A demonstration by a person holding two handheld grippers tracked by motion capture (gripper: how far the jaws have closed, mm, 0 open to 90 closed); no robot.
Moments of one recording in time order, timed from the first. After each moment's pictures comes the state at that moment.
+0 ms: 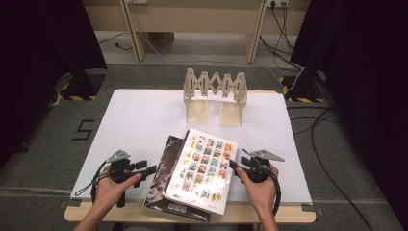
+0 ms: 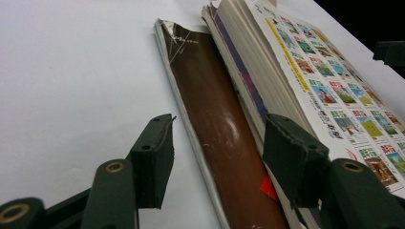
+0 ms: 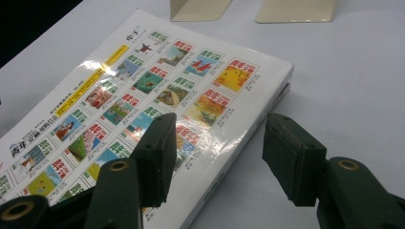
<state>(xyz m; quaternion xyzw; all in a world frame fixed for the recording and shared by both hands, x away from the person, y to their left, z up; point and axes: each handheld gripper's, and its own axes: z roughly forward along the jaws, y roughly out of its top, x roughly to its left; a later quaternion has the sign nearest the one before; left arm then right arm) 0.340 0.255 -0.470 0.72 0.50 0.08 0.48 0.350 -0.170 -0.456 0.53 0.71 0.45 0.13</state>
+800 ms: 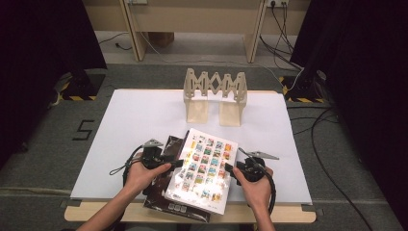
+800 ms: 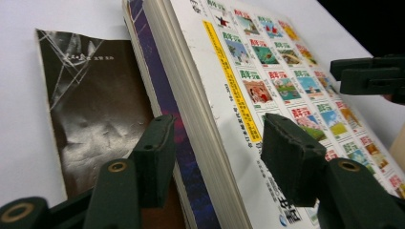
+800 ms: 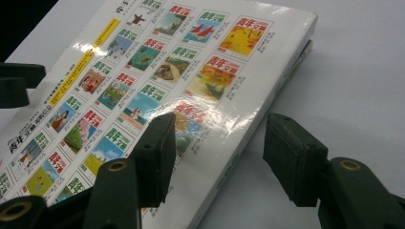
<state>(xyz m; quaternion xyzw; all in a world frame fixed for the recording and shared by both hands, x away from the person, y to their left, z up) 0.384 0.174 -0.463 0.75 0.48 0.02 0.45 0.358 -0.161 -0.472 0.56 0.70 0.42 0.07</state>
